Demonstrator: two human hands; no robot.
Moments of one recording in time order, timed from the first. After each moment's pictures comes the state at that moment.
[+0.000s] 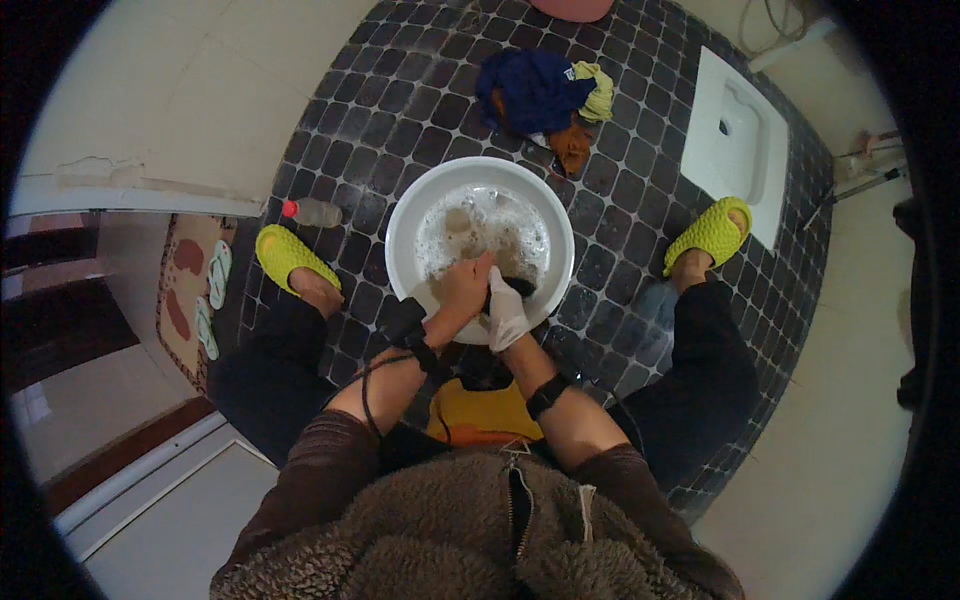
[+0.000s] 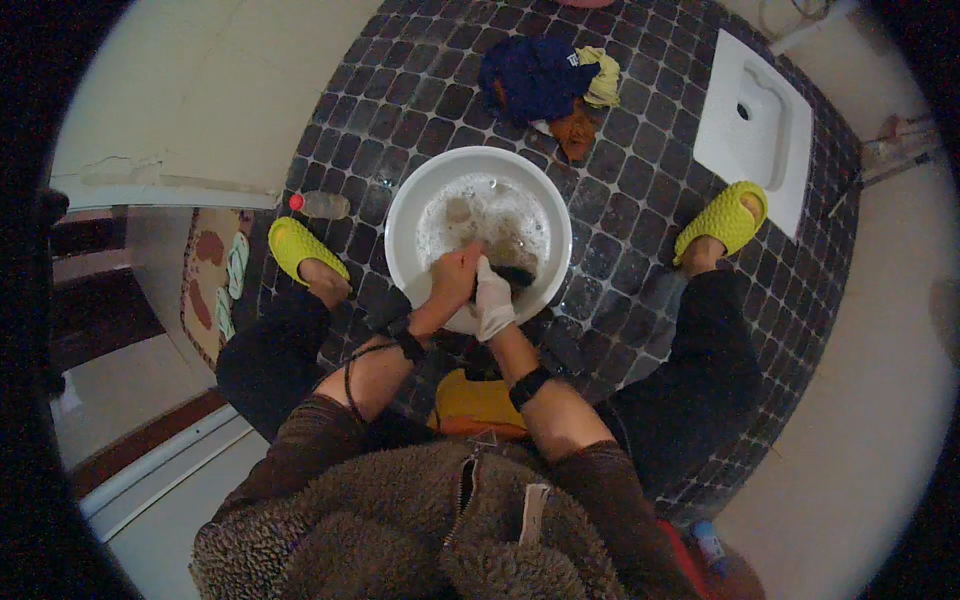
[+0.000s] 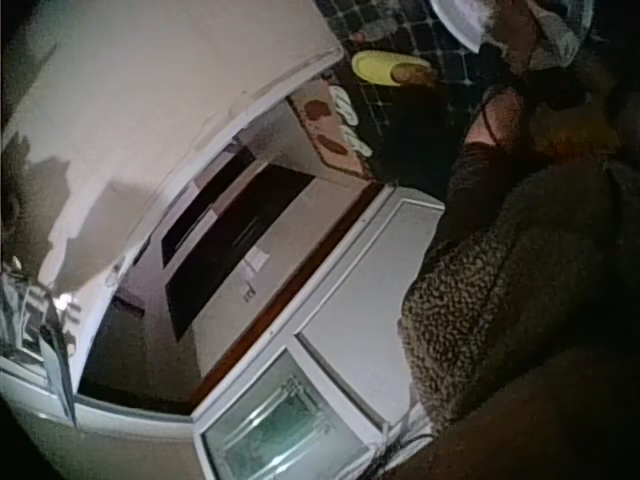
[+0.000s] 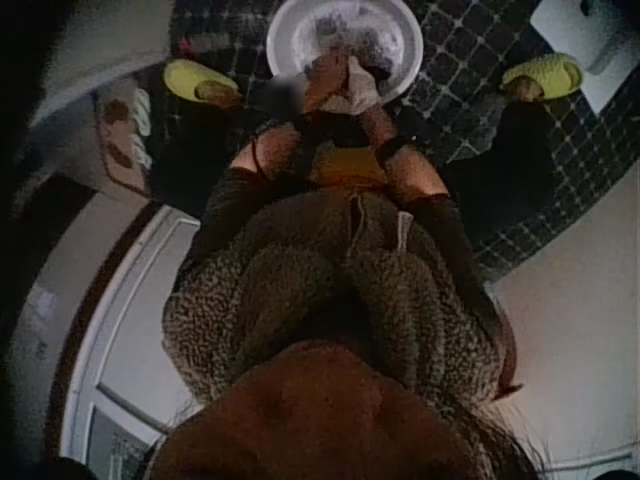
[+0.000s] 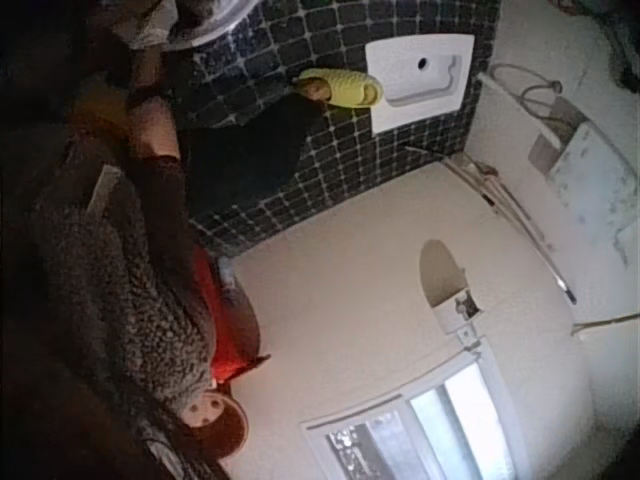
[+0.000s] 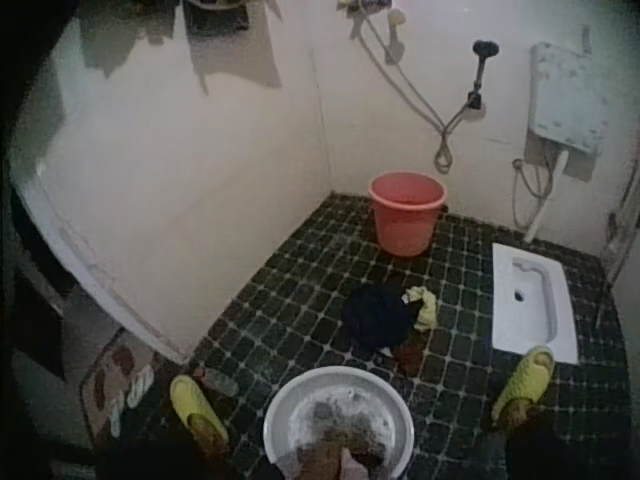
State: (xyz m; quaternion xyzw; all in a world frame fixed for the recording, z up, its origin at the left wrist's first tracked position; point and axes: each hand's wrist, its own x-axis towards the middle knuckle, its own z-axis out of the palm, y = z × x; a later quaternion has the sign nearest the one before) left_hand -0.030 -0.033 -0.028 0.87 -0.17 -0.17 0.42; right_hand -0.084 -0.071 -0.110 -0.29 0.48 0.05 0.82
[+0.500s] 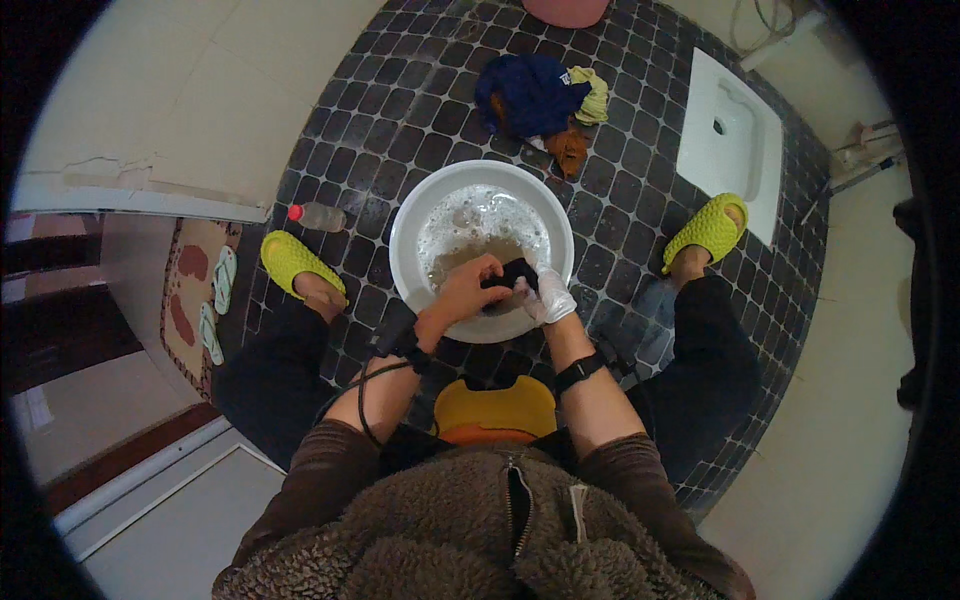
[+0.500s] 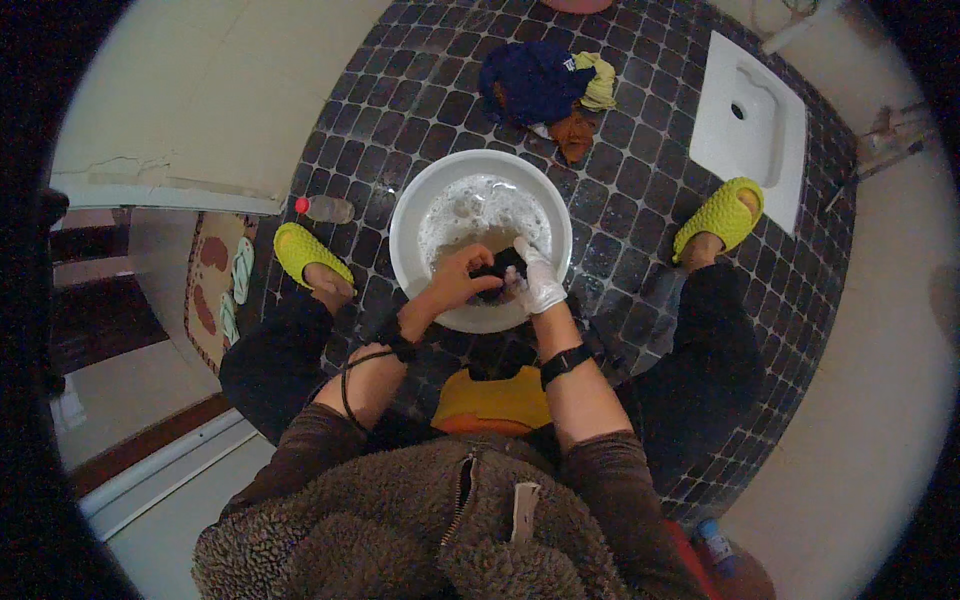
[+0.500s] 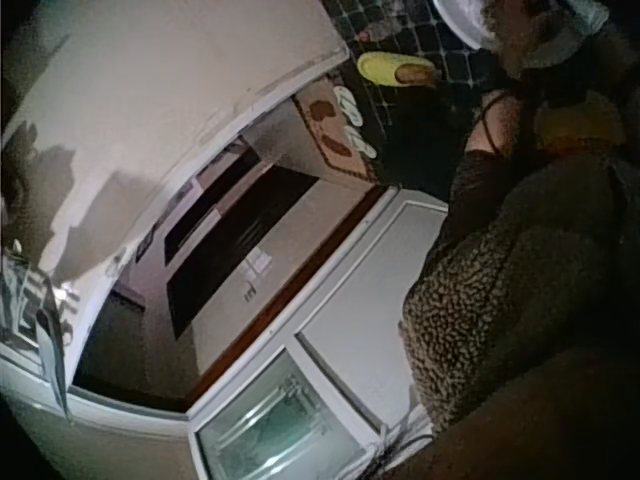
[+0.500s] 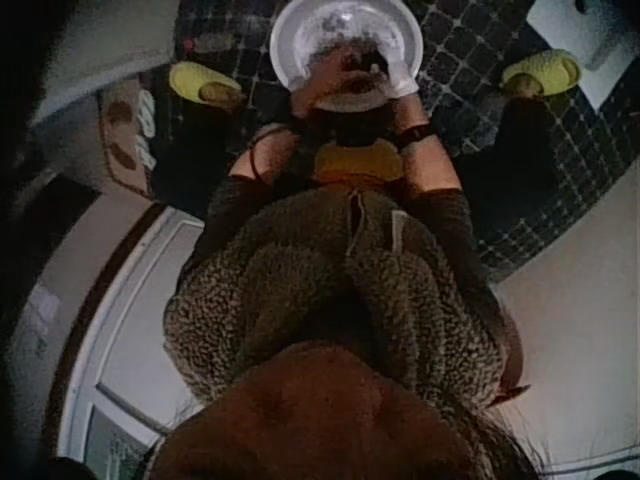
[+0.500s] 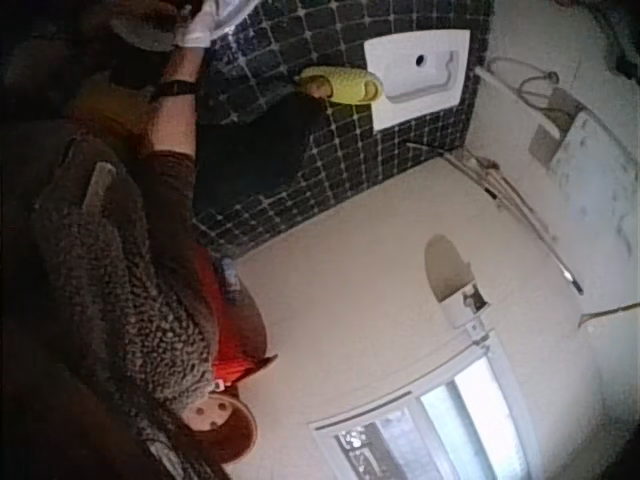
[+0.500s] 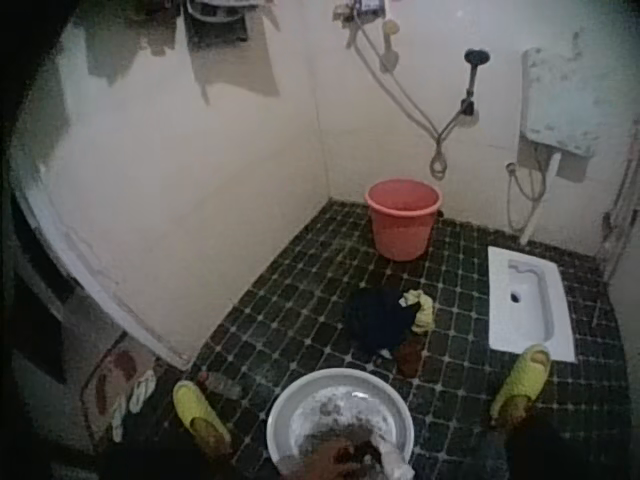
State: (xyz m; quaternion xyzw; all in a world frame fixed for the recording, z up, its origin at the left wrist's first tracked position) left_hand 0.008 -0.002 -0.065 0.76 -0.34 -0.34 0.44; right_hand -0.088 -0.131 -0.101 -0.17 0.51 -0.03 0.84
